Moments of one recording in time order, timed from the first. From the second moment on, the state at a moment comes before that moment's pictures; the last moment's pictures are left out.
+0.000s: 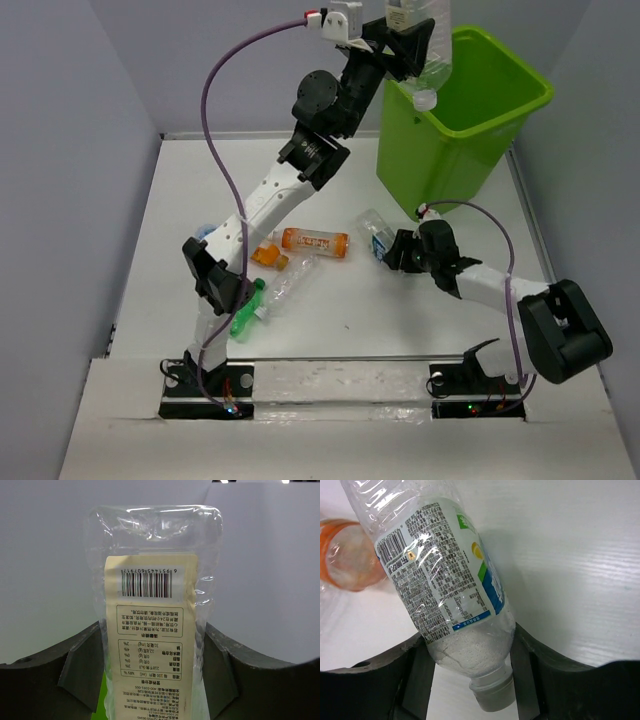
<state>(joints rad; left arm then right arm) -0.82 1.96 2.34 0.26 -0.17 -0.31 0.39 1.39 0.55 0.16 -0.03 0.47</state>
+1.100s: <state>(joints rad) -0.80 1.84 2.21 0.38 -0.09 -0.22 0.55 0.87 0.79 -0.07 -0.15 0.47</state>
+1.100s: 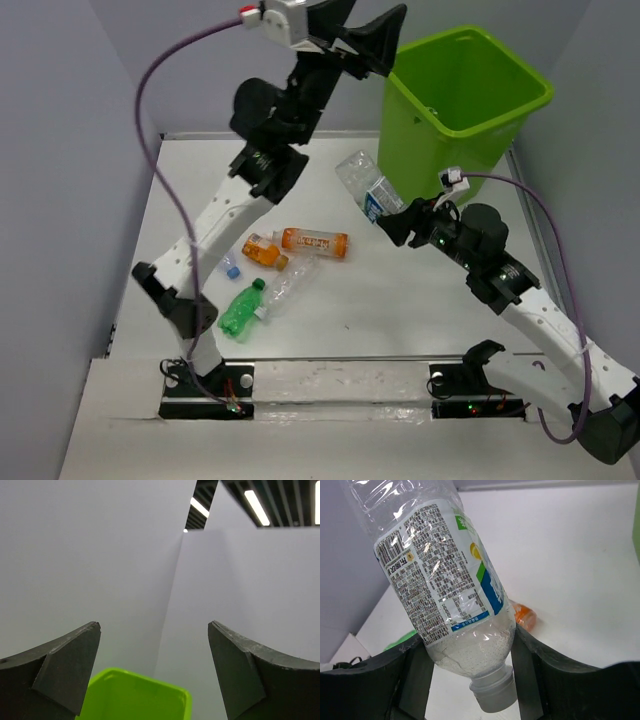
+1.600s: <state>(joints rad) -0.80 1.02 1.24 0.09 -0.31 -0.39 0.47 1.22 1.57 -0.10 0.27 0.14</state>
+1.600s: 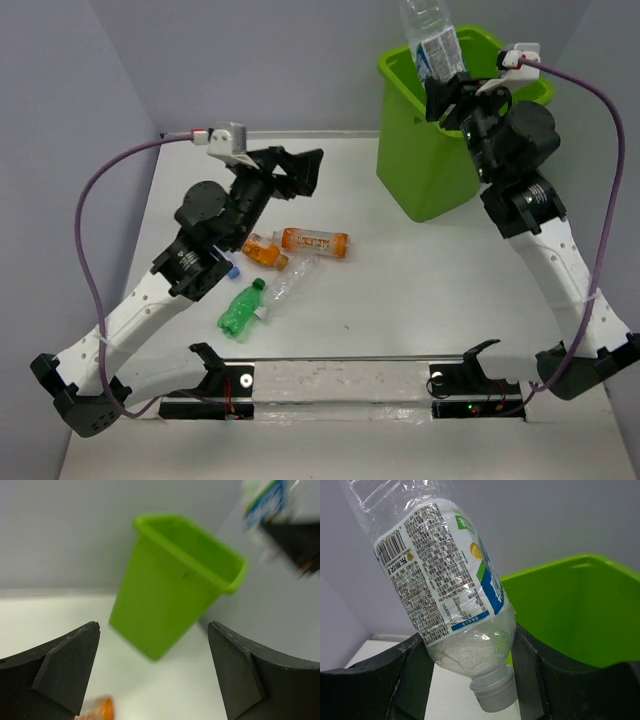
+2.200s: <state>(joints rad) -0.84 1.09 0.98 -0.44 -0.23 -0.28 0.12 1.52 1.73 -0.18 0.20 0.14</state>
